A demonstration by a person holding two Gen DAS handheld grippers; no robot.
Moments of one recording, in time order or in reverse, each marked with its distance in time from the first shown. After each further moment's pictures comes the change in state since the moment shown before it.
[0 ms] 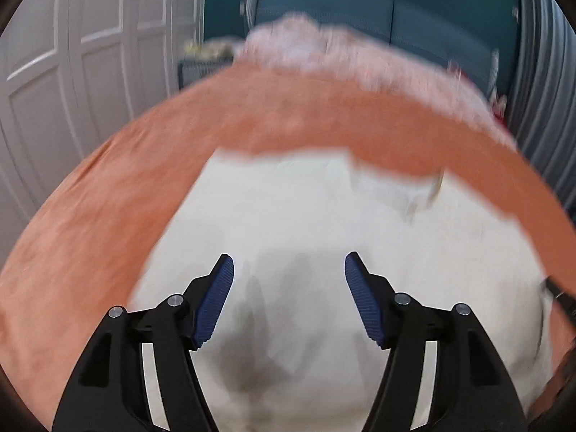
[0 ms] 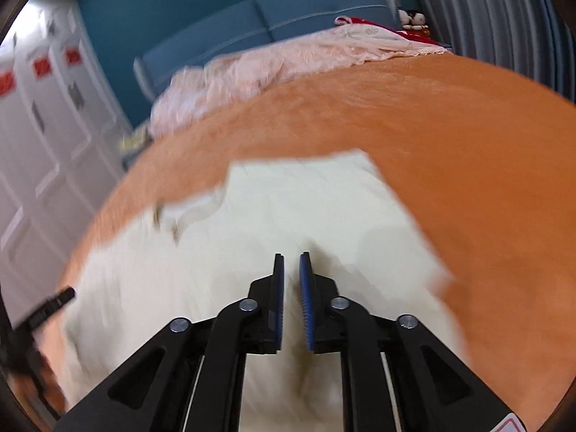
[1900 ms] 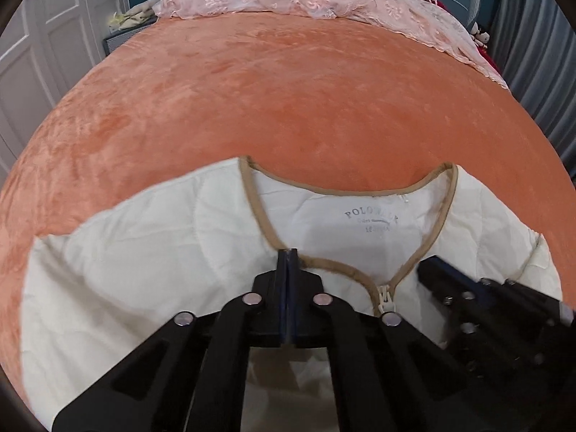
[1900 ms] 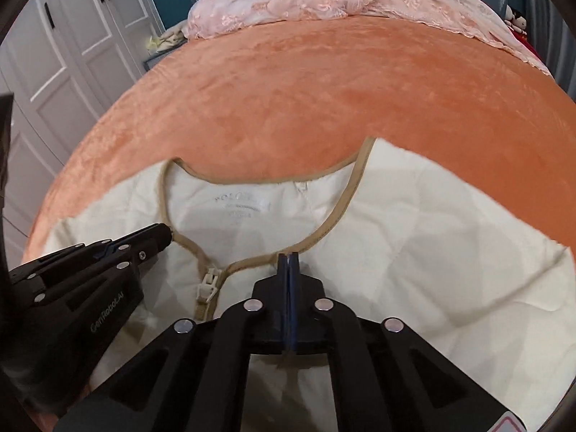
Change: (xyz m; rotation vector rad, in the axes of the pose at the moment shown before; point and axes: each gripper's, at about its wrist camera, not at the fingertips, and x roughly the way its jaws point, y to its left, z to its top) left arm 0.179 -0.122 0.100 0.148 0.197 -0.105; right arm 0.237 0.165 0.077 -0.270 0.279 0.045
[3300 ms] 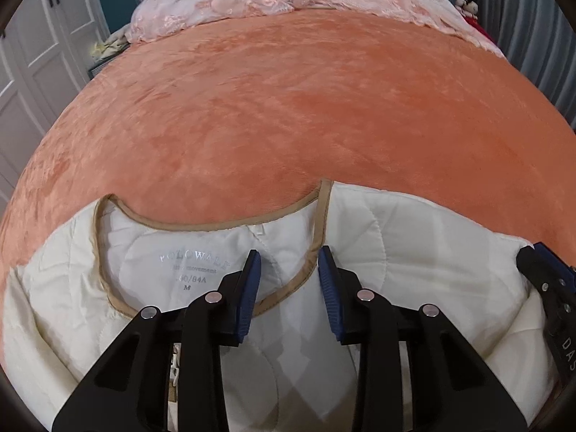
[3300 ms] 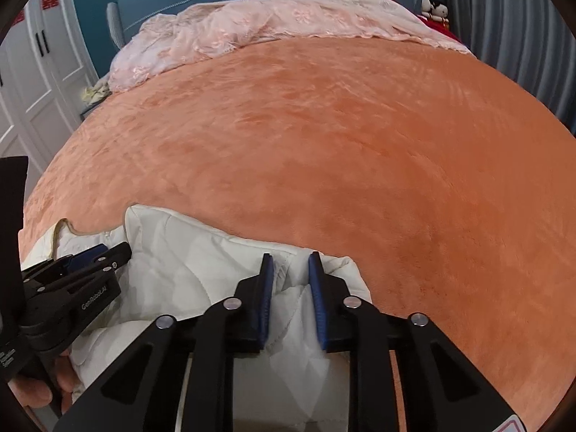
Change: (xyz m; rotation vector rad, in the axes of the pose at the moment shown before) left arm 0.035 -0.127 0.009 0.096 -0.011 0.083; right arm -0.052 -0.178 -0.015 0.171 -0.122 -0.167
